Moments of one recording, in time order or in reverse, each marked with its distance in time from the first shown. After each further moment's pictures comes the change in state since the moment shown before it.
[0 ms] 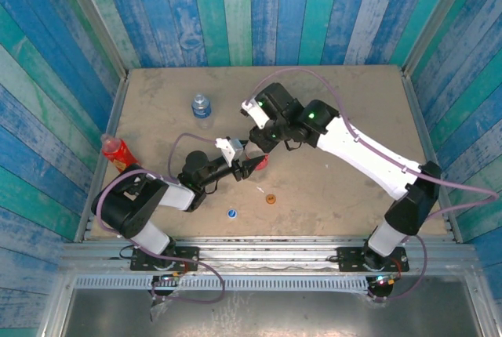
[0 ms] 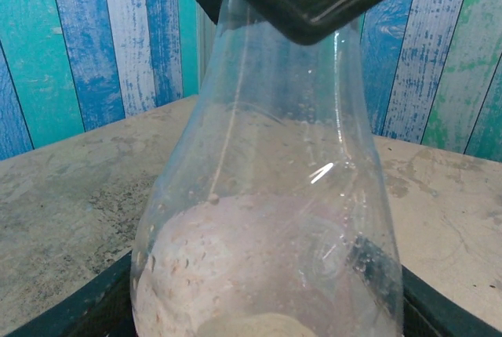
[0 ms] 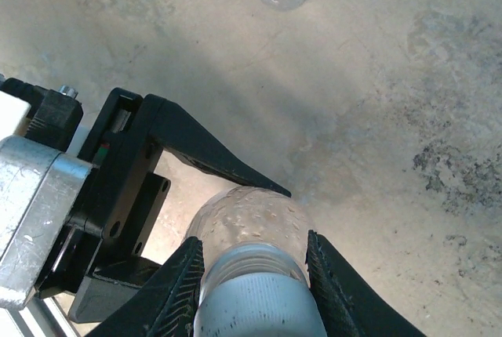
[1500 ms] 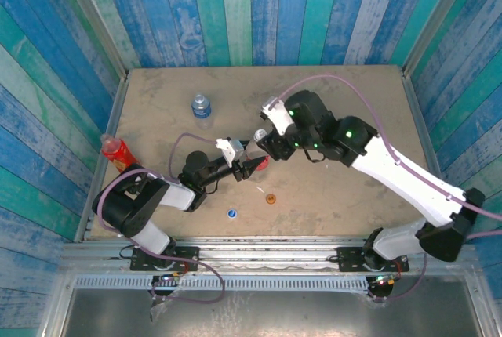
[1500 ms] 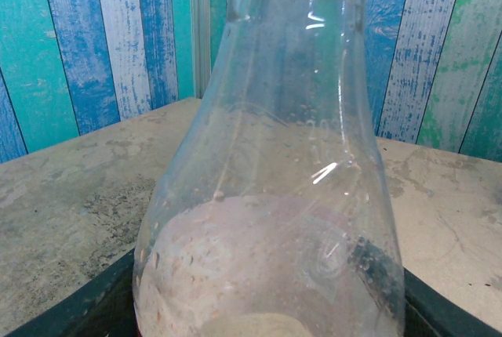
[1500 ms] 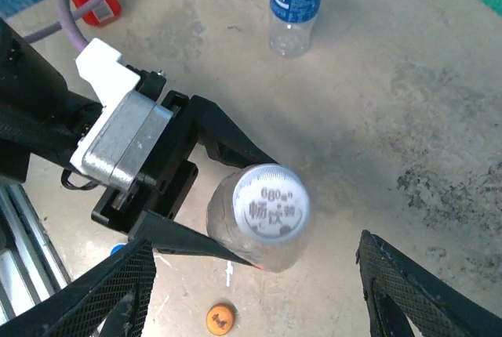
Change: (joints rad) left arm -0.003 0.008 0.001 0.014 0.006 0.003; right arm -0.002 -0.314 -0.268 0.186 -0.021 -0.030
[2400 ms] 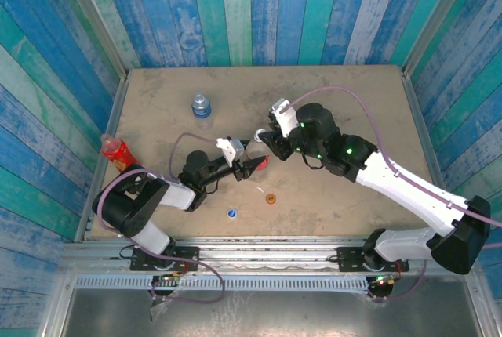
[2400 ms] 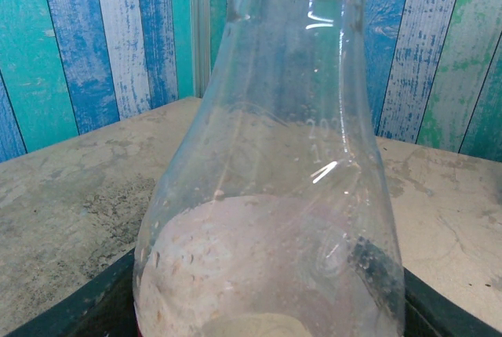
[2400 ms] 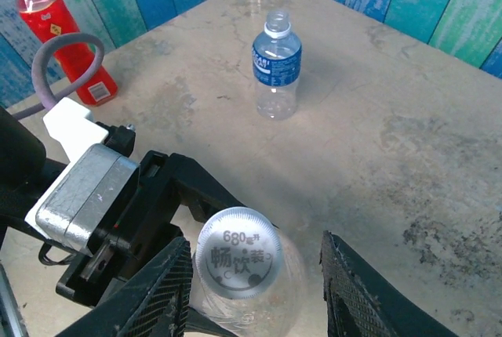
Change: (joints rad) left arm 0.000 0.000 0.005 -0.009 0.000 0.000; right arm -0.040 -0.084 -0.273 0.386 -0.017 0.060
